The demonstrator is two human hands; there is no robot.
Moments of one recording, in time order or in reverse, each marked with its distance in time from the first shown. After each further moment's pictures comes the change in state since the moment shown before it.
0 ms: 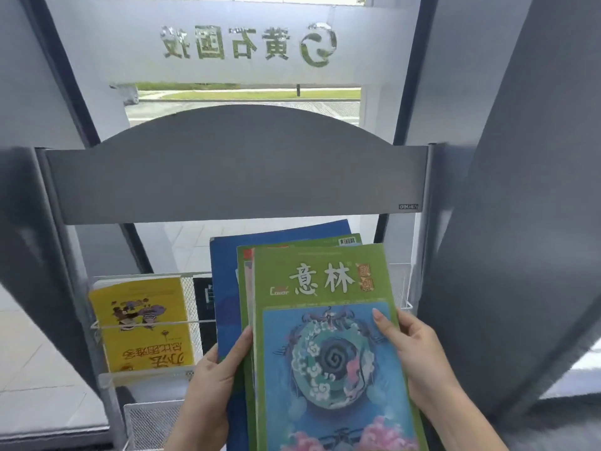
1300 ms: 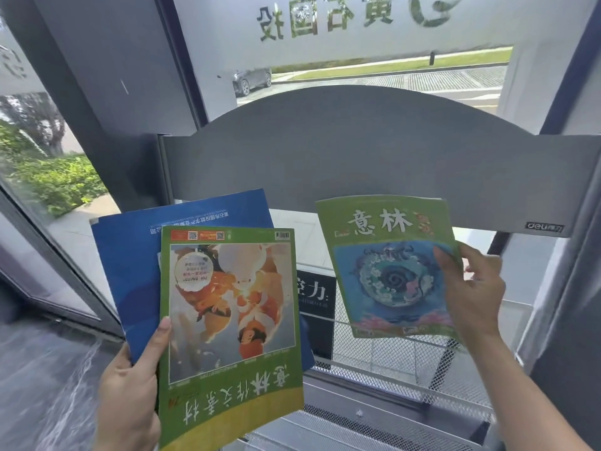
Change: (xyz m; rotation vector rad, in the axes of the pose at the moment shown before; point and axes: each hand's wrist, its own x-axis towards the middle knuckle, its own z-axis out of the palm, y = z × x) left_hand -0.027 0.035 -0.060 -0.129 0.676 0.419; right_hand 0.157 -0.009 0.027 -0.293 0.128 -0.604
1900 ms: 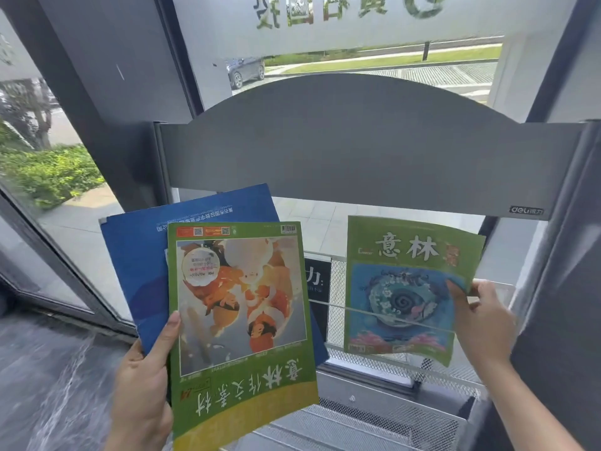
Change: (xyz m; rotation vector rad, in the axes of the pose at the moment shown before) left_hand -0.022 -0.004 -0.001 -0.045 -0.080 -0.098; right_hand -0.038 0.043 -0.050 -0.497 -0.086 0.020
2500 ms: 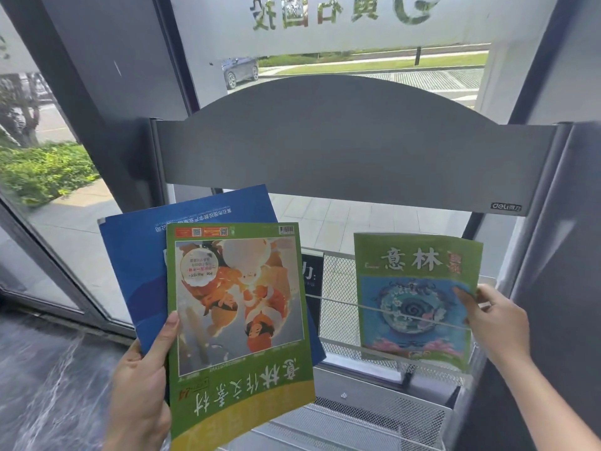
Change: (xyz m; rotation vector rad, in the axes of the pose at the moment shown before) left_hand -0.011 -0.004 -0.005 -0.040 -0.026 -0.034; right_hand 0.009 0.025 -0.033 -0.041 -0.136 0.078
